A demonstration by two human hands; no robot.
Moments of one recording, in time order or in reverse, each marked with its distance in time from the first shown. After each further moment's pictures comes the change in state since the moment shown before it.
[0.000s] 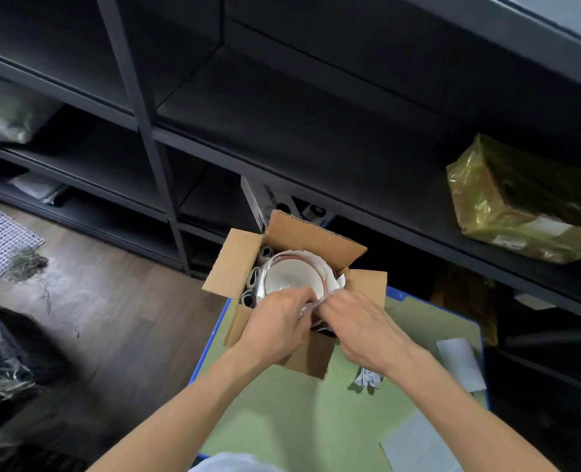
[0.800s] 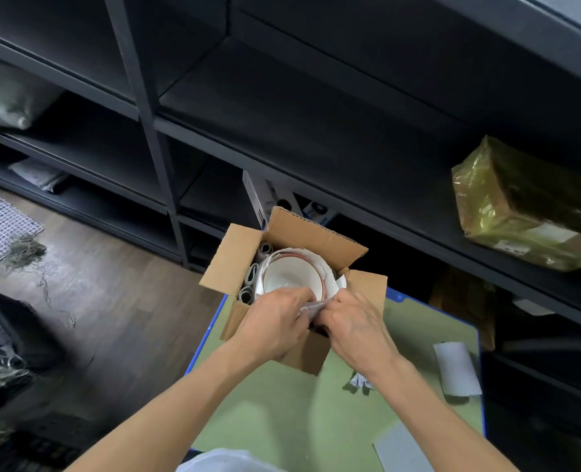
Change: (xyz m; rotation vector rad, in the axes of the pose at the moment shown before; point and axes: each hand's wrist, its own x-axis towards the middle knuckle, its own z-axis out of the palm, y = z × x) left_hand 0.002 0.001 -0.001 0.041 -0.043 -0.021; right_hand 0.008 0.004 0.030 -0.035 0.085 0.141
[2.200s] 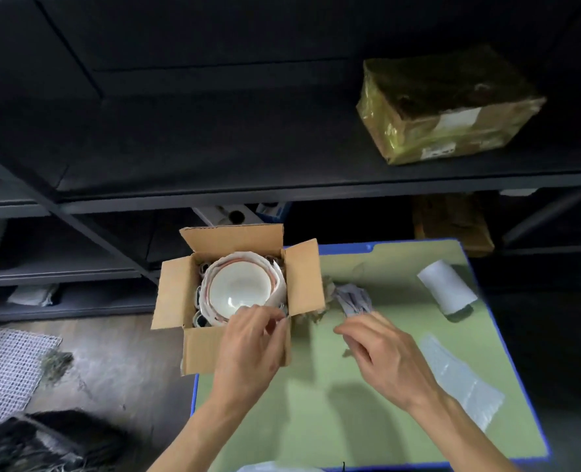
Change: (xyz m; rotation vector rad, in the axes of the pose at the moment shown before) left_hand -0.036 0.064 0.004 0.015 0.144 0.167; right_hand -0.145 0.017 0.044 0.536 0.437 0.368
